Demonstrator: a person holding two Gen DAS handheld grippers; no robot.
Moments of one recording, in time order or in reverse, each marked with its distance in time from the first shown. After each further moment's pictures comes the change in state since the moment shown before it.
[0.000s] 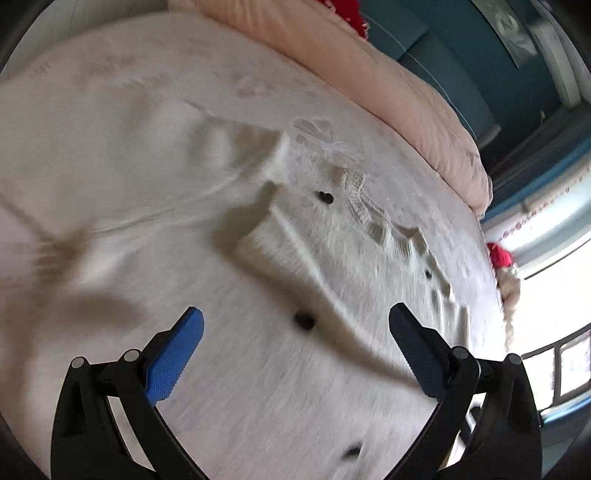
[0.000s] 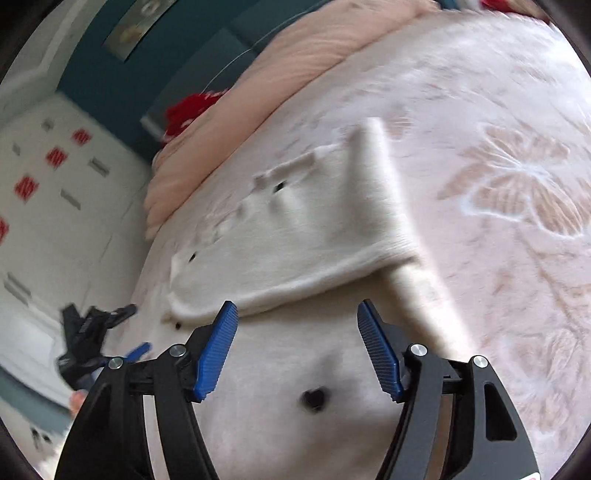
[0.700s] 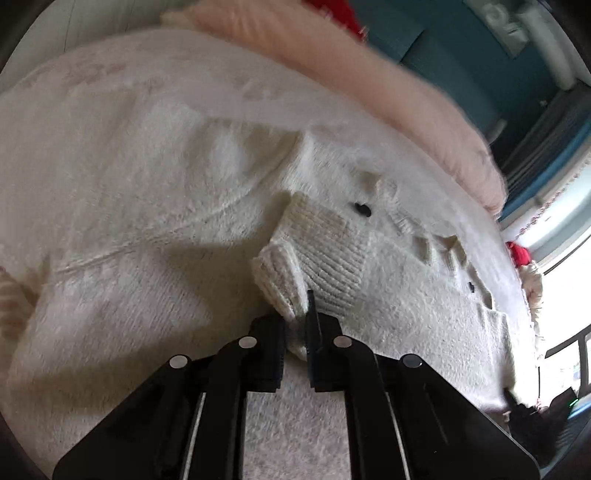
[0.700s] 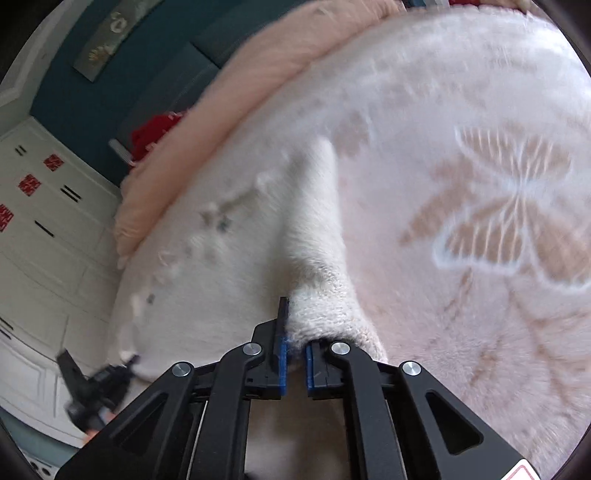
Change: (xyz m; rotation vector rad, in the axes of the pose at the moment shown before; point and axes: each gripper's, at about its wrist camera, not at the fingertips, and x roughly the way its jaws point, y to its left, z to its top) left arm 0.037 0.019 -0.007 0.108 -0.114 0.054; right arm 0.023 -0.021 0.029 0.029 -0.071 -0.085
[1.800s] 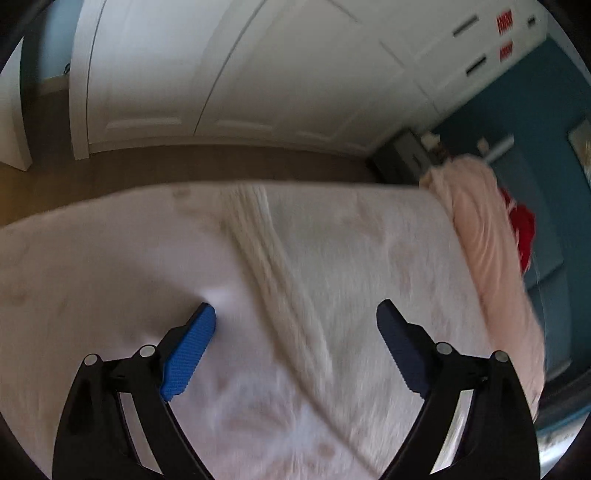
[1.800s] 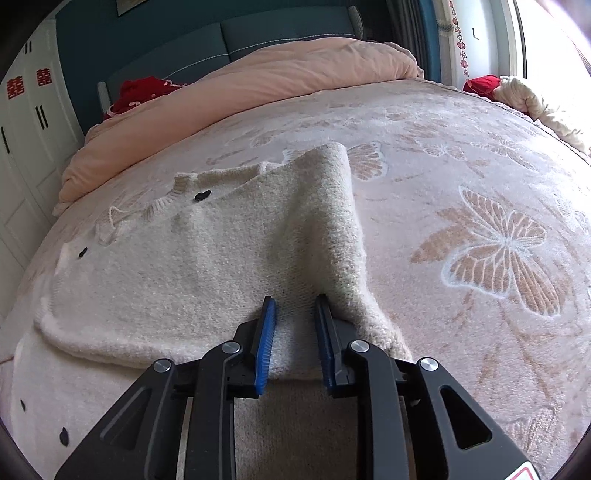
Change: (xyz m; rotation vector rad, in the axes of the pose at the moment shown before) left arm -0.171 0.362 0.110 -0.674 -0.366 0.339; right arm 0.036 0.037 -0.028 -0.303 -0.100 -0.327
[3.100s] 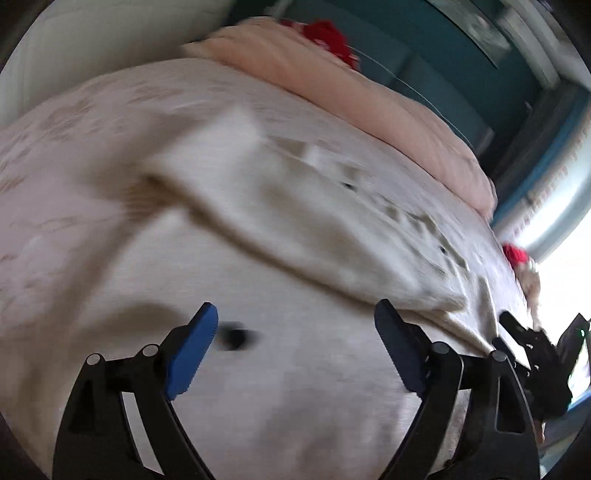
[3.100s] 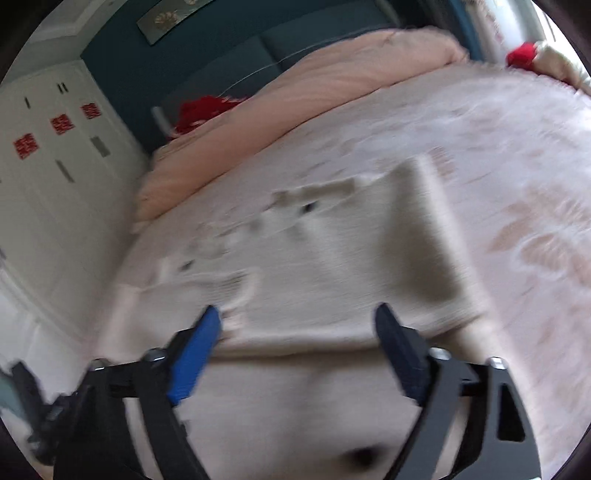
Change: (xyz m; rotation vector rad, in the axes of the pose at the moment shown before) left arm -0.080 -0.168 -0.338 0.641 0.289 -0.355; right arm -0.039 0.033 0.006 0.069 0.034 0.370
